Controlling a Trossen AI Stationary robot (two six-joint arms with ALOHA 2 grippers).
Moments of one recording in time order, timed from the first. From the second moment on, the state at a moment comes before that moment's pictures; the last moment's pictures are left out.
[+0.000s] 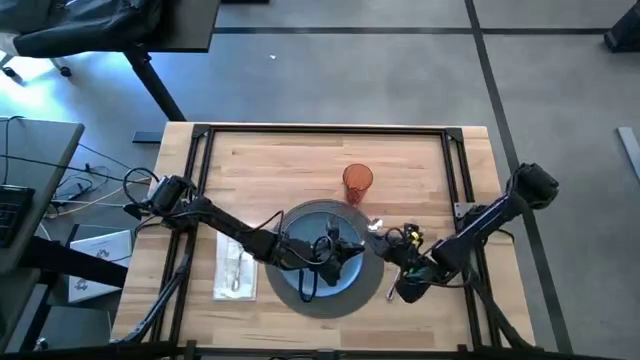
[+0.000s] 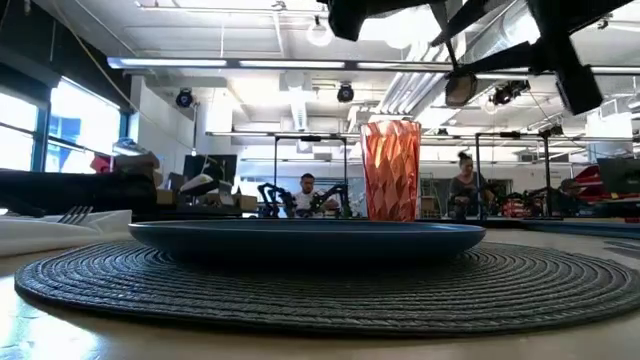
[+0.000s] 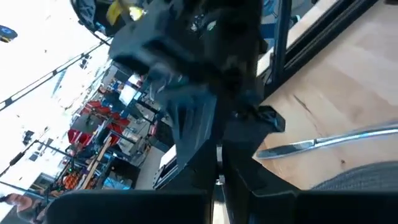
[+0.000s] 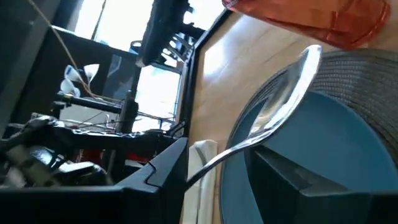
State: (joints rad) left arm -0.39 1.91 1.20 0.59 -0.57 0.85; right arm 0.66 1.52 0.84 -0.13 1.19 2.03
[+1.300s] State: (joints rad) left arm -0.51 1.86 1.20 0.13 -0.78 0.42; right arm 0.81 1.32 0.84 -0.55 0.90 1.90
